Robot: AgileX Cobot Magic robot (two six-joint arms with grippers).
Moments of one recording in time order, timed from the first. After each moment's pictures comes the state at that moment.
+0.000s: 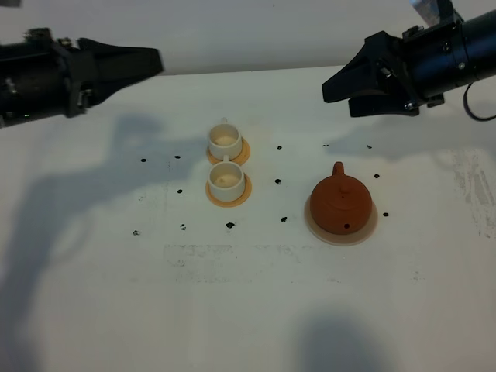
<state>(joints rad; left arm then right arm) -0.02 1.41 -0.98 -1.49 0.82 1.20 0.10 1.79 -1.41 1.04 1.14 -0.54</state>
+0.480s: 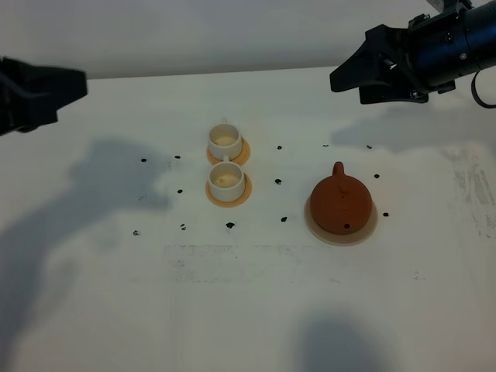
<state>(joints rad) -0.02 1.11 -0.98 -0.83 0.65 0.78 0.10 1.79 -1.43 0.98 1.06 -0.50</state>
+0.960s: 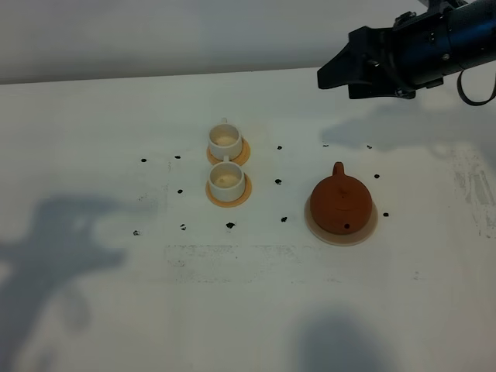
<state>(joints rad) -0.02 0.78 -0.83 -0.22 0.76 0.19 0.16 1.79 -1.43 0.97 0.97 -0.51</state>
